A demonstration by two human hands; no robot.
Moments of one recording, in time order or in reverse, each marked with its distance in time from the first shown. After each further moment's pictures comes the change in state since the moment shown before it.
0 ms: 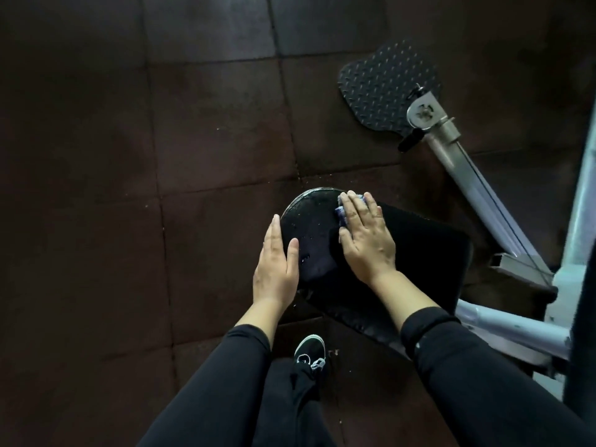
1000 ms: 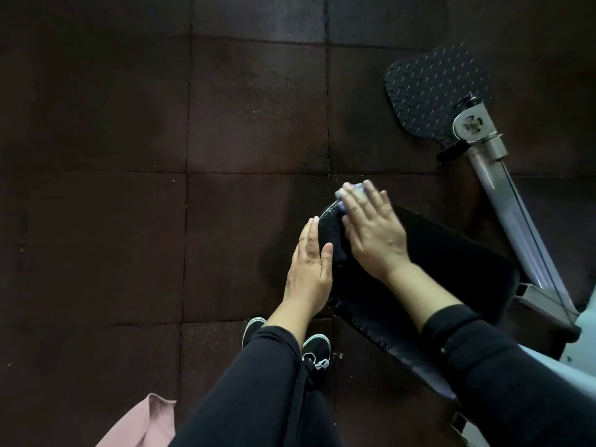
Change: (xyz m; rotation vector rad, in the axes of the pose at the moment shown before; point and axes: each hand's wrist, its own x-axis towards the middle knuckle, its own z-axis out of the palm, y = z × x) left_hand 0.007 -0.007 0.005 -0.106 -0.019 0.021; right_hand 0.041 -0.039 0.011 -0.180 -0.047 -0.302
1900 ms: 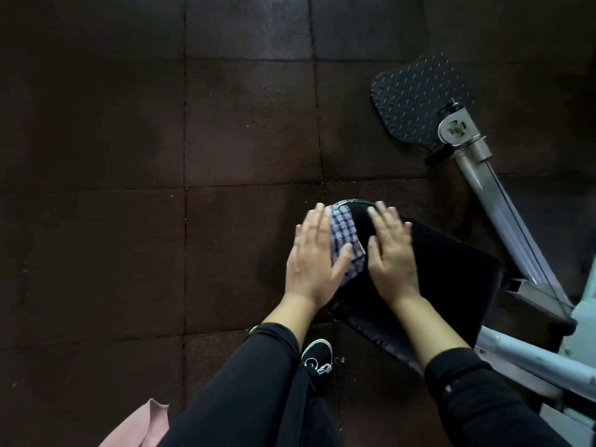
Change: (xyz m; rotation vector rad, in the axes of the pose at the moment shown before) left_hand 0.009 0.034 -0.012 0.261 0.085 0.289; right_hand -0.047 0.003 -0.017 0.389 0.155 0.294
